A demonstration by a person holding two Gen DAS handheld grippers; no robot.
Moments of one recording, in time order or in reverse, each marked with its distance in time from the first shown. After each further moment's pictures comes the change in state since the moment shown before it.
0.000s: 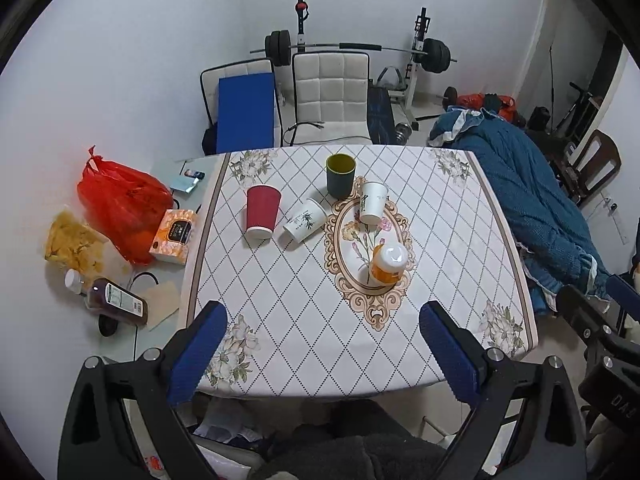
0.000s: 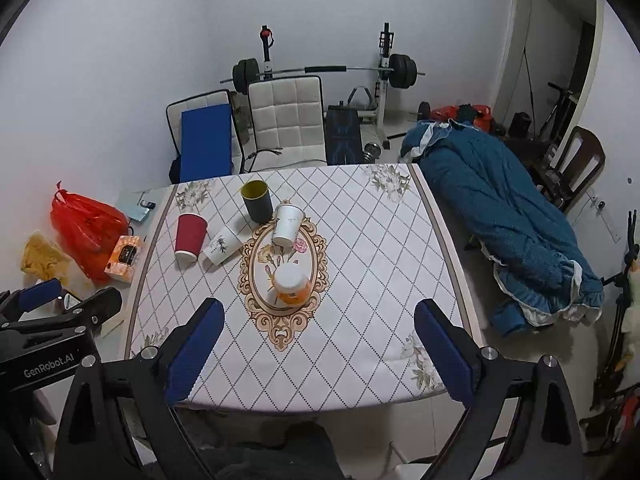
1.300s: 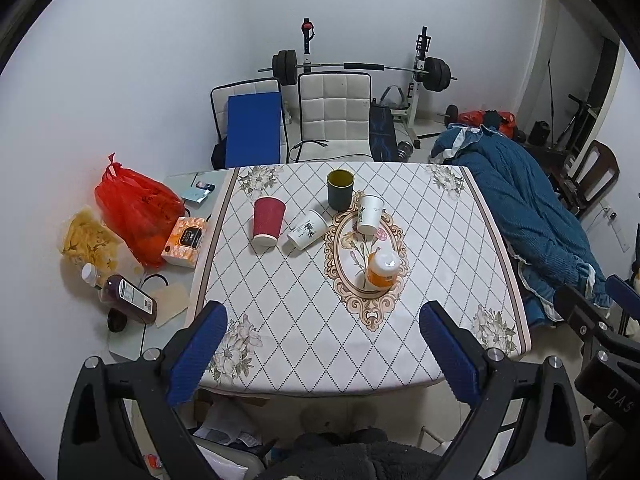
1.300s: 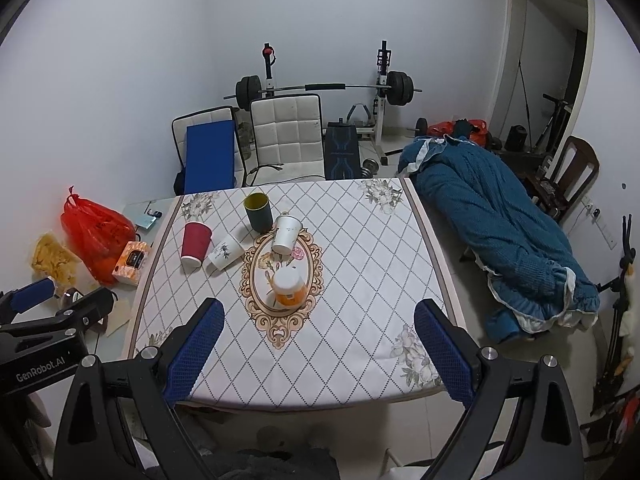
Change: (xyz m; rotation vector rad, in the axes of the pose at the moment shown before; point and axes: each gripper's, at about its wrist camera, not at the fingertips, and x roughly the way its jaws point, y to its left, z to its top) left arm -0.041 -0.007 -0.016 -0.024 -0.068 0.020; right arm -0.050 -0.010 -0.010 -0.015 -0.055 0.007
